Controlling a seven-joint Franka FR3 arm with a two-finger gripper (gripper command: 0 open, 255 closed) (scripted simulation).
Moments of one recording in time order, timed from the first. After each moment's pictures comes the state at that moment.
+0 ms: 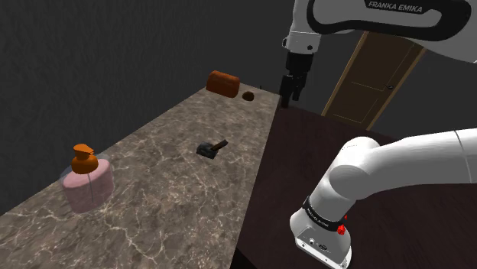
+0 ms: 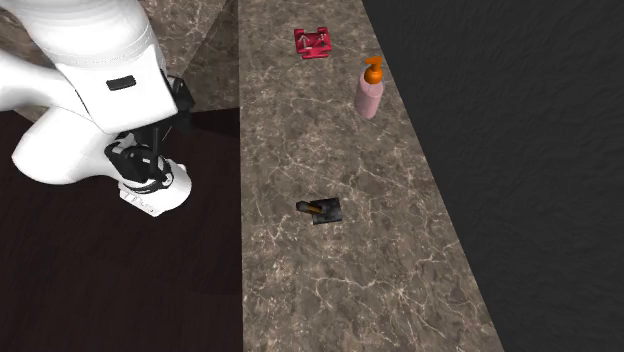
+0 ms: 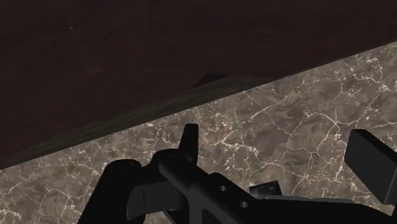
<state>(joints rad) 0.00 -0.82 -0.04 -2.46 -0.10 1.49 -0.08</state>
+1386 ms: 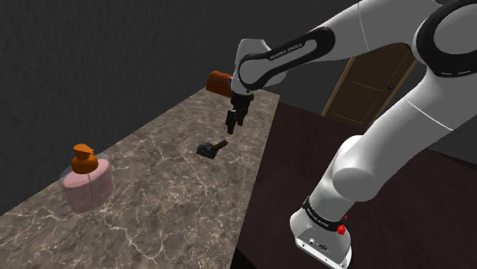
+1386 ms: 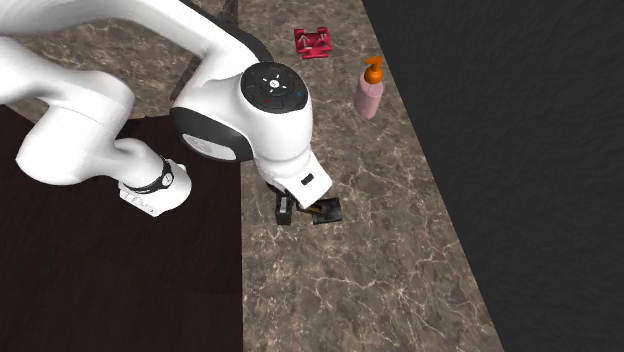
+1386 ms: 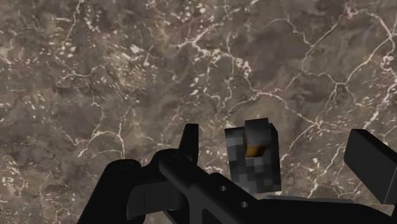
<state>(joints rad) 0.10 -0.24 -0.09 -2.51 -0.02 2.21 -0.22</state>
